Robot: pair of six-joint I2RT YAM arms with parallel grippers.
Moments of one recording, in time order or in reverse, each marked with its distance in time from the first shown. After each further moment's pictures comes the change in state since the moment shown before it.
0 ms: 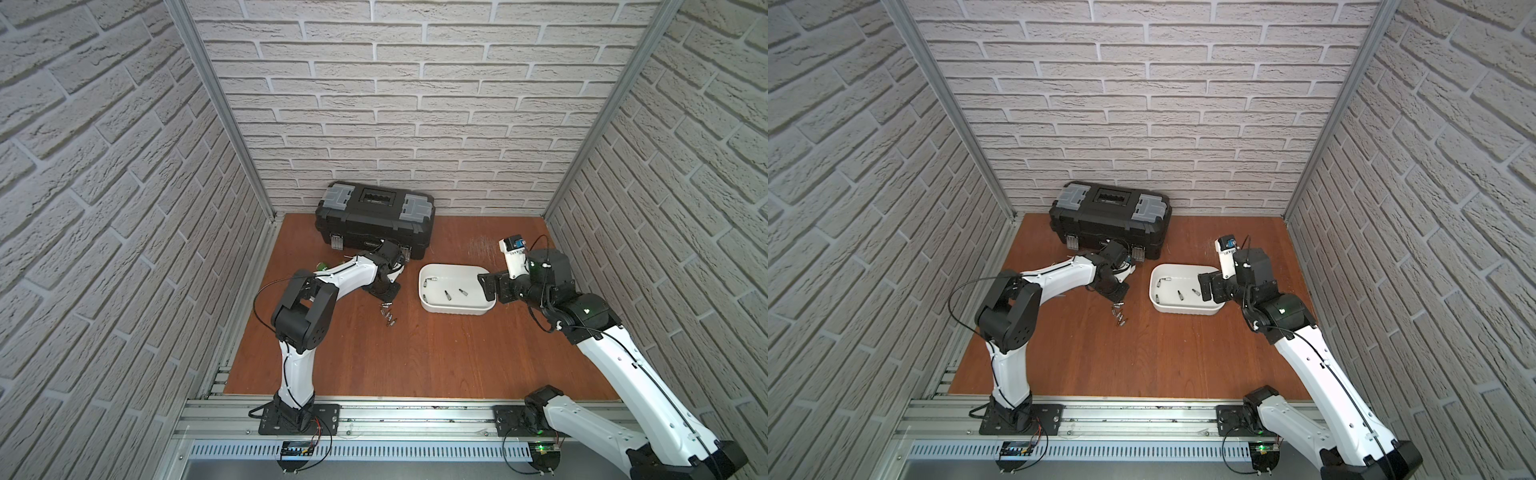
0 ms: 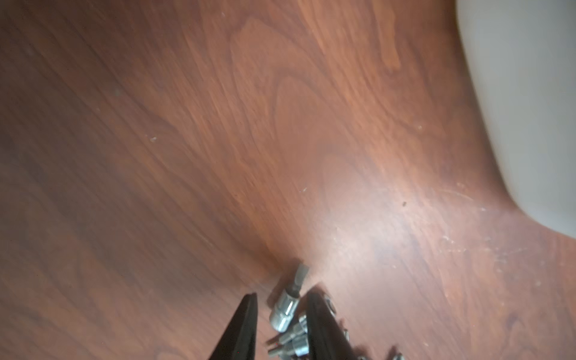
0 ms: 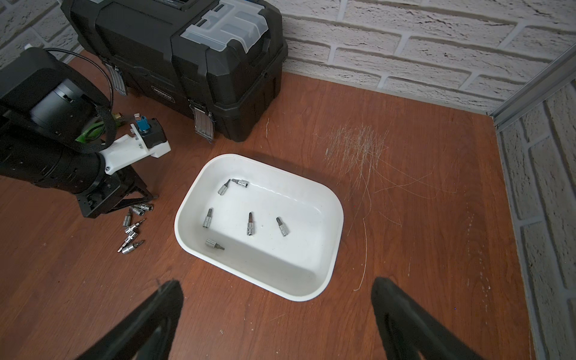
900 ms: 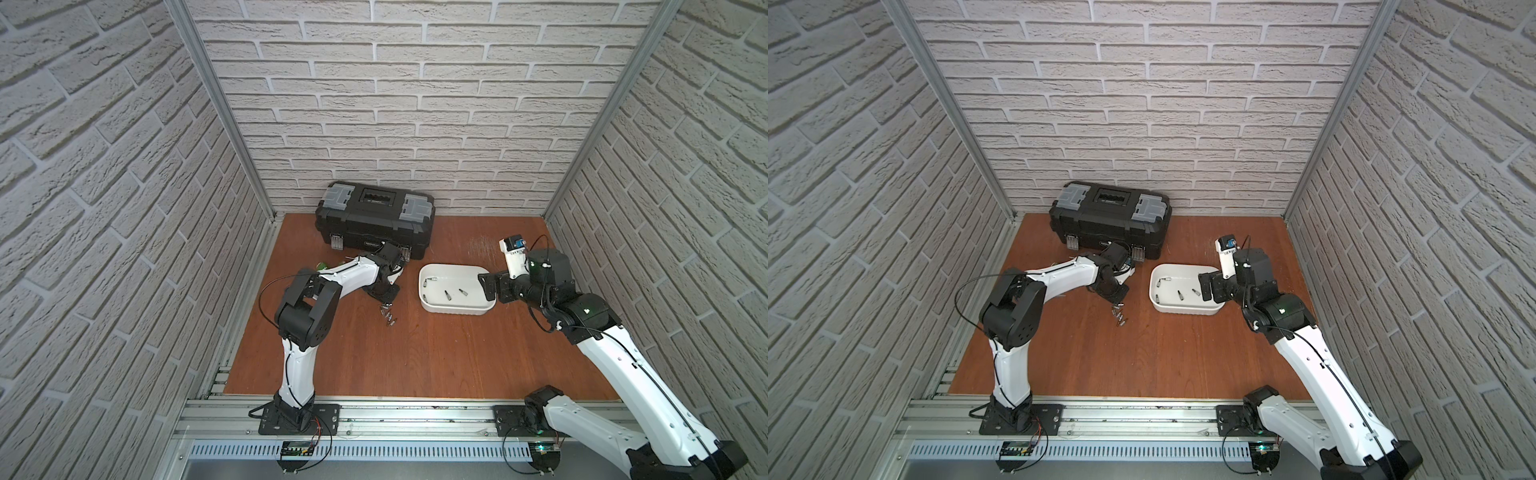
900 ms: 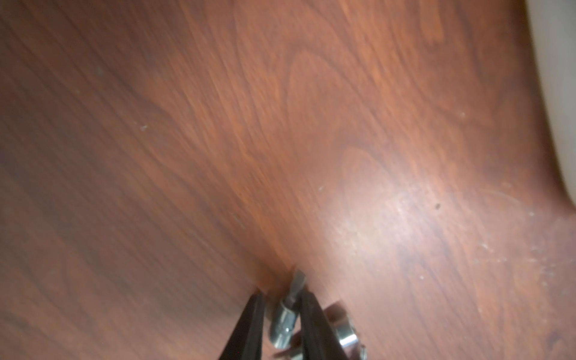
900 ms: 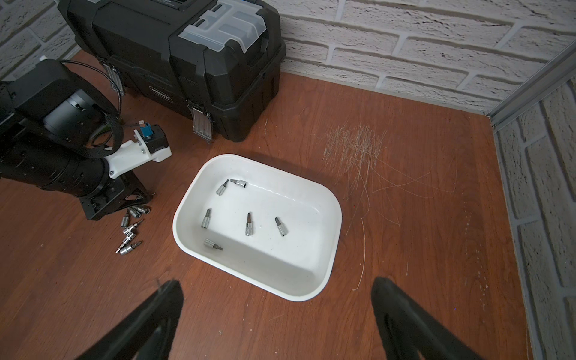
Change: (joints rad) left arm 0.000 0.027 0.002 -0.004 -0.038 0.004; right arm 0.000 0.000 0.000 0.000 0.006 0.000
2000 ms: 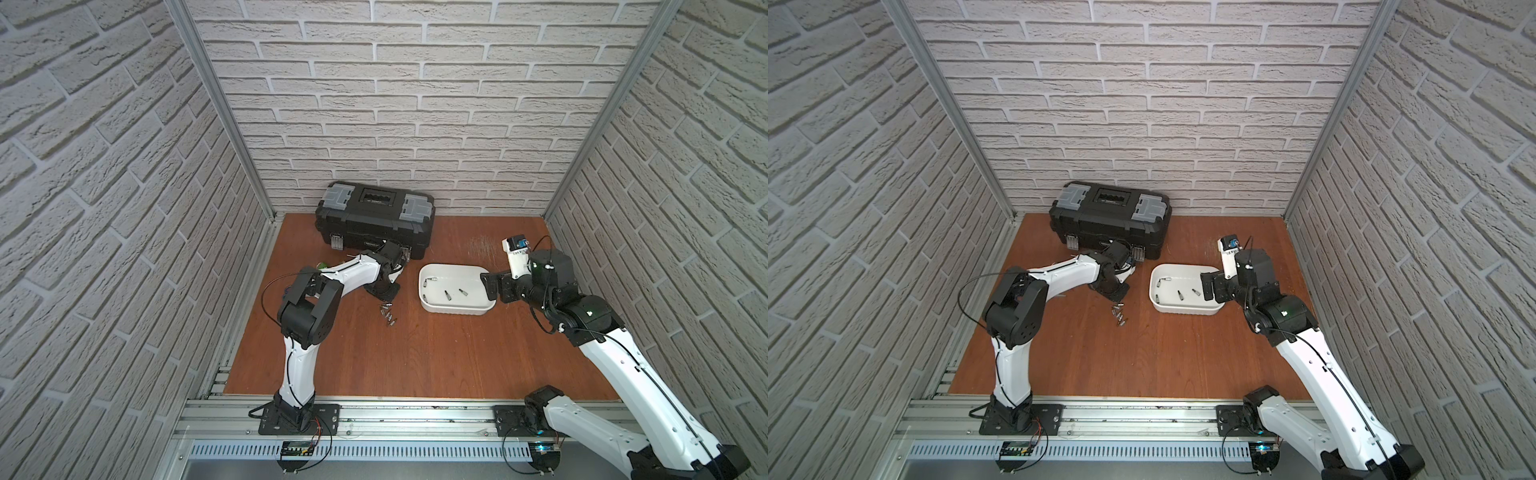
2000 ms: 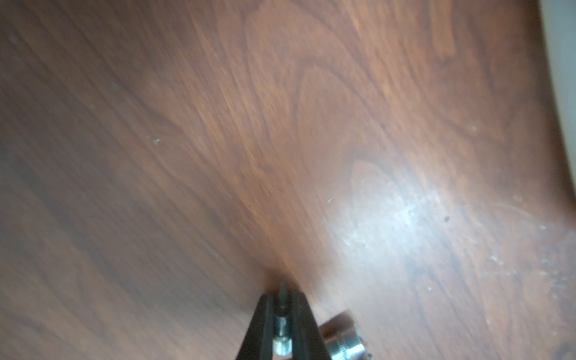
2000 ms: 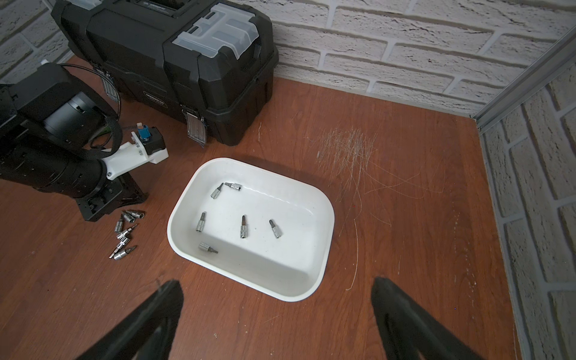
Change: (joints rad) left arm -0.001 0.018 0.037 -0.022 -0.016 -0.006; right arm 0.000 -0.025 0.000 0.000 0.029 0.002
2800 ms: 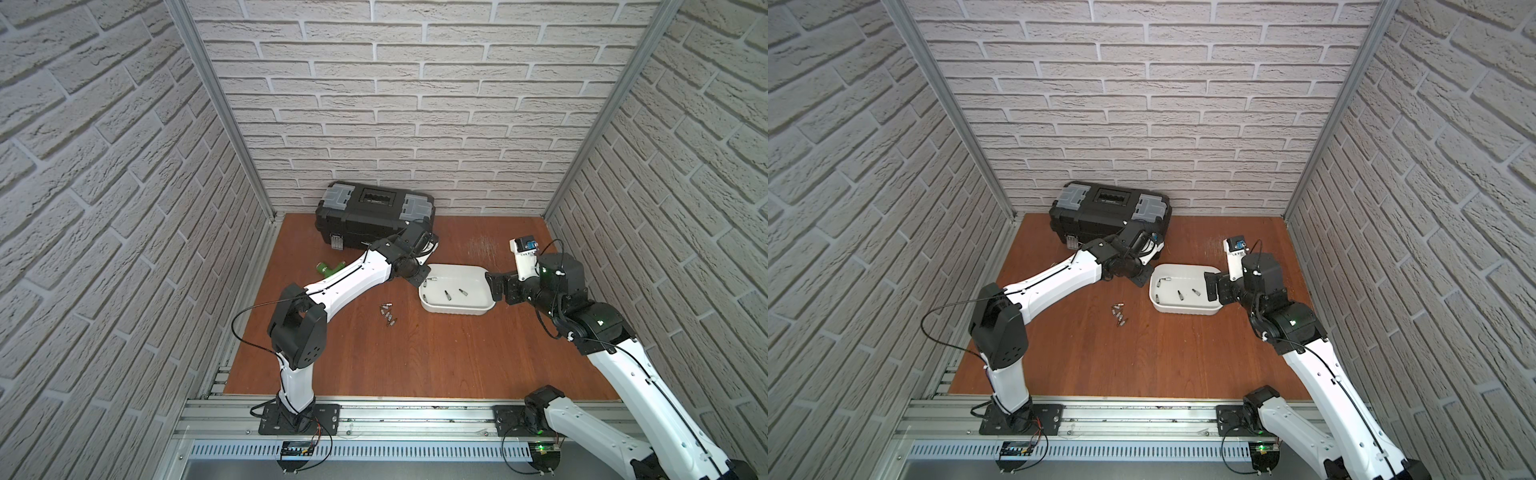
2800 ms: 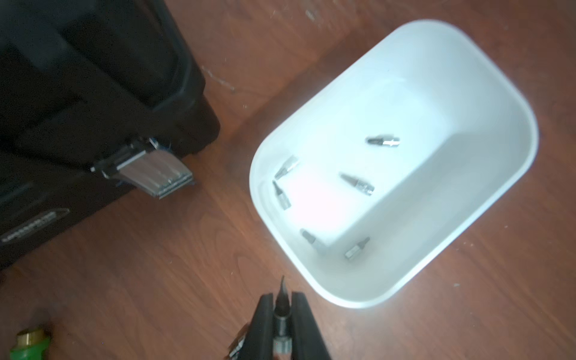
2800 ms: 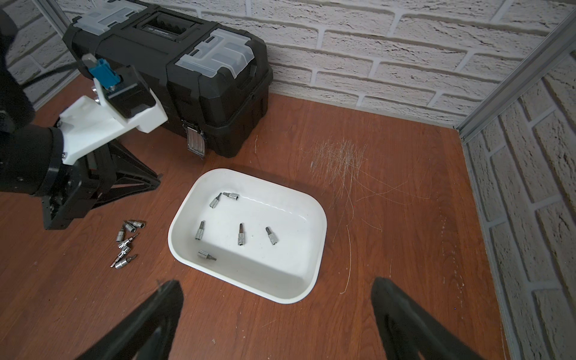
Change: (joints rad) left arm -0.194 -0.137 0.257 -0.008 -0.003 -0.002; right arm 0.000 -0.051 -0.002 0.000 0.017 0.008
